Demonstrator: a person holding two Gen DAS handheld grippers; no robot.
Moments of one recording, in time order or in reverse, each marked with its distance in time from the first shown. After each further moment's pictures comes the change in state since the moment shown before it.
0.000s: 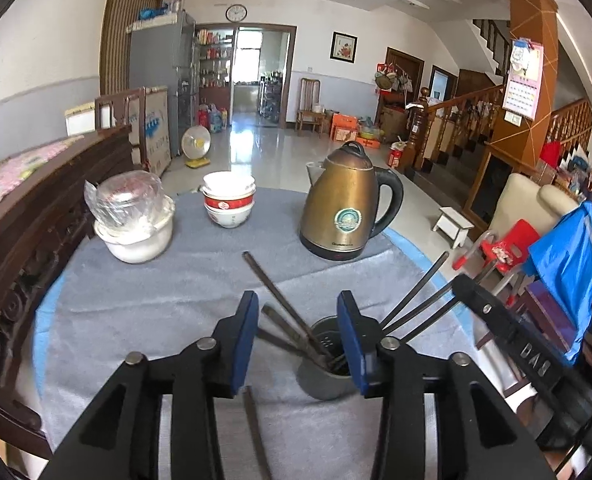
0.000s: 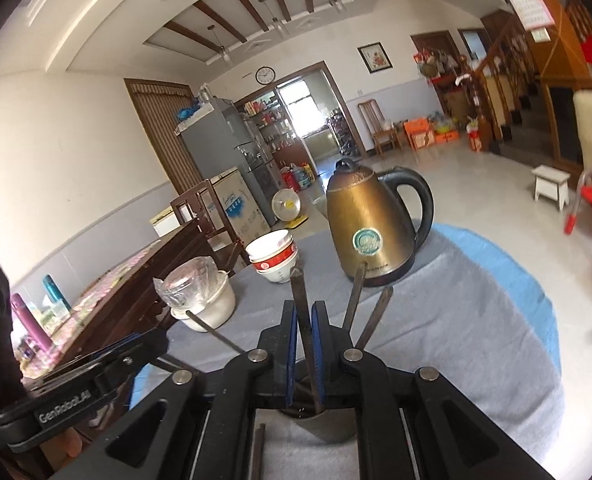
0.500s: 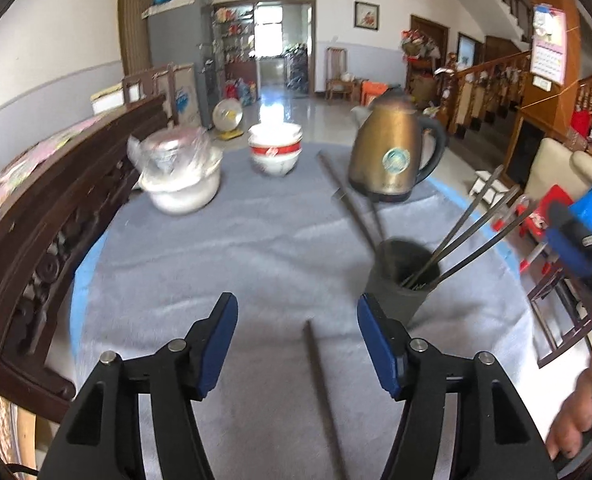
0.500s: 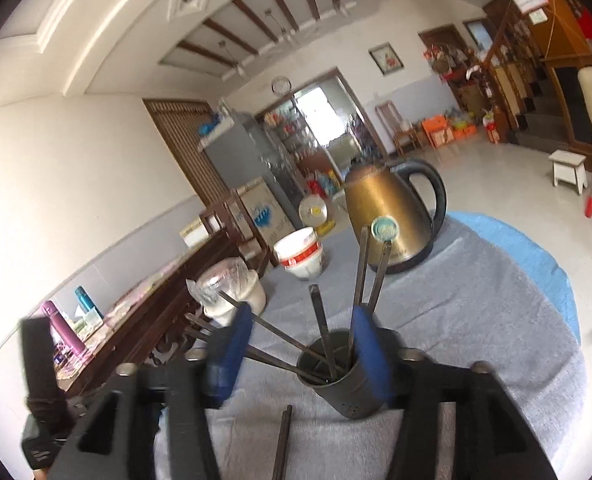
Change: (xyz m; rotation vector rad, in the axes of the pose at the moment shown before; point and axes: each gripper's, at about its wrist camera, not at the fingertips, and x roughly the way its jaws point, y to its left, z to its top) left arm 0.005 0.038 -0.057 0.015 0.129 0.138; right arm -0.034 -0.006 -0.036 0.016 -0.073 0.114
